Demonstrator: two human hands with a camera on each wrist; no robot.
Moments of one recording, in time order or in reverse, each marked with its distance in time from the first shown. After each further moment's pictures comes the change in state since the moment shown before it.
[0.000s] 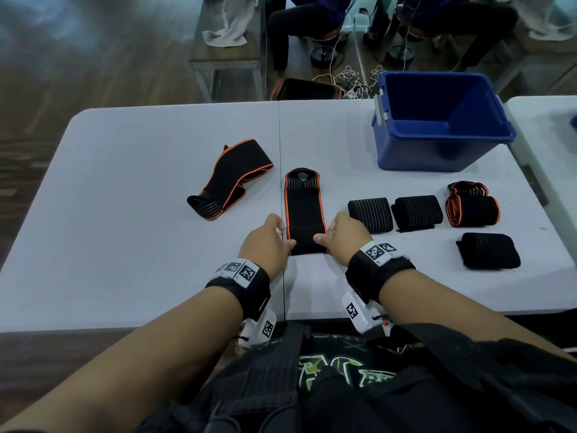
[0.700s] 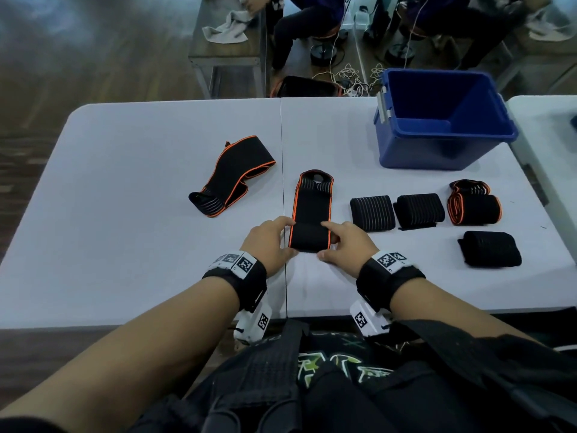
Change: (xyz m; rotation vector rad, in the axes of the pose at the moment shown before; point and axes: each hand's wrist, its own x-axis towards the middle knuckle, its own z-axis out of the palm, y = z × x) left_hand 0.012 -0.017 0.001 0.119 -0.128 0.125; right_hand -0.010 0.027 0.010 0.062 -0.047 -0.253
